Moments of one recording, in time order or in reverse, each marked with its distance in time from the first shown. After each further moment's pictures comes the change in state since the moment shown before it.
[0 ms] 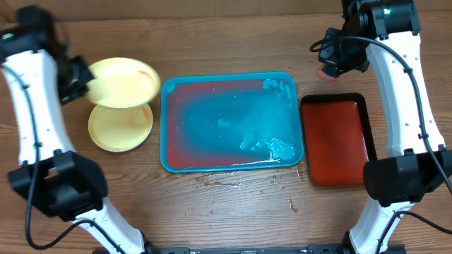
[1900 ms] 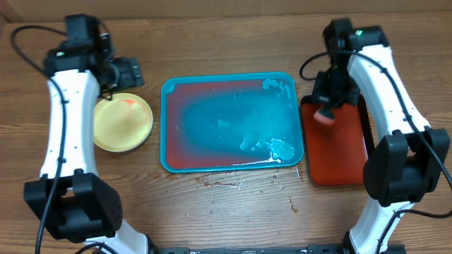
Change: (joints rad) left arm -0.245 -0.204 -0.376 0.412 0.024 0.143; right arm -0.002 0.000 -0.440 0.060 0.023 0.000
